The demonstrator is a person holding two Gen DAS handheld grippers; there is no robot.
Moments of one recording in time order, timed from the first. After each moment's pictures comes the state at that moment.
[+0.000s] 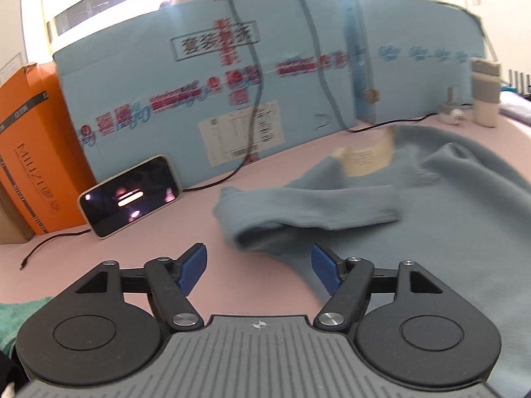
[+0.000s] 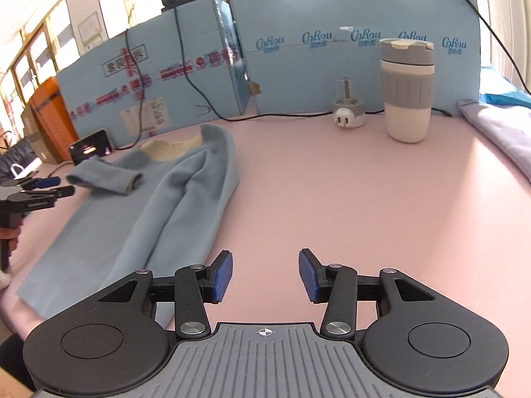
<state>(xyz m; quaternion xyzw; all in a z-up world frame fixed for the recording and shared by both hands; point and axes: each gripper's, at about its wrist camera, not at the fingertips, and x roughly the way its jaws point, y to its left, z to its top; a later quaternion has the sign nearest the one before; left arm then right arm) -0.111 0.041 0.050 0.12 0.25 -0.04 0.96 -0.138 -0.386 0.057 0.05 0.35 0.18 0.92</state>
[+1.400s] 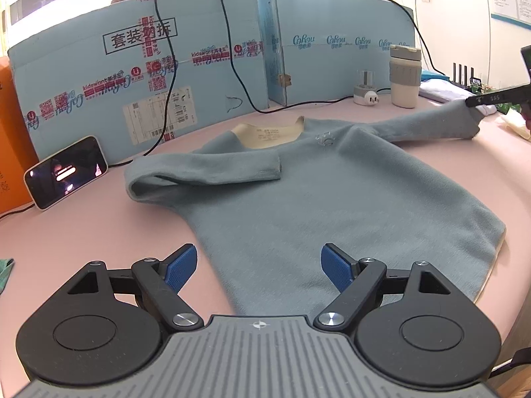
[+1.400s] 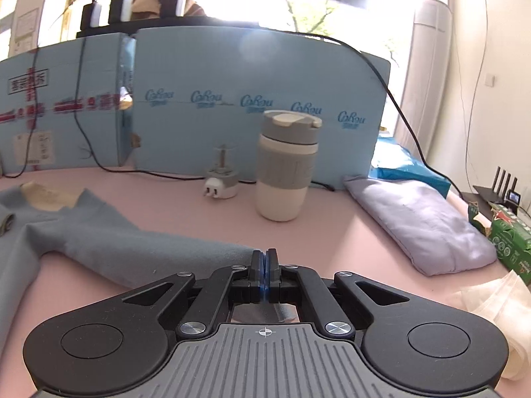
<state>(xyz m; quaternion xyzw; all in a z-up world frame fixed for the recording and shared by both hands) -0.172 0.005 0.033 0.10 0.29 -0.13 0.94 -0.085 -0.426 0.072 -0.05 0.26 -0.02 0.96</state>
